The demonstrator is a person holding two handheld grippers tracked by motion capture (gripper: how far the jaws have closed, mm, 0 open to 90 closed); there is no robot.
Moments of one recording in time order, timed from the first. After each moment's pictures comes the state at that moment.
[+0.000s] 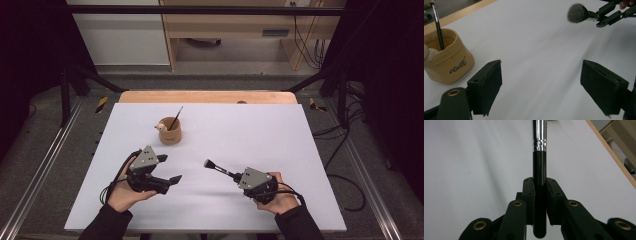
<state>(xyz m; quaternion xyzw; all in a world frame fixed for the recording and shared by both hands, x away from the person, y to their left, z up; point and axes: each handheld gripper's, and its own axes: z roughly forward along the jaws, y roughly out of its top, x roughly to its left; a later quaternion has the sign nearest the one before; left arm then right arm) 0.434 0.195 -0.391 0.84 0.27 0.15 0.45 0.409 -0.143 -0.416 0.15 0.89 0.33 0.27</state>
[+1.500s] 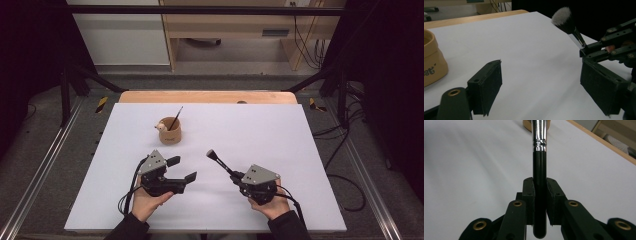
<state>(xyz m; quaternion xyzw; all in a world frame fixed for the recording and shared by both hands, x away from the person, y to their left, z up) 0.428 0.163 -0.414 0.76 0.33 0.13 0.55 0.409 -0.143 -0.429 0.25 0.84 0.42 0.24</state>
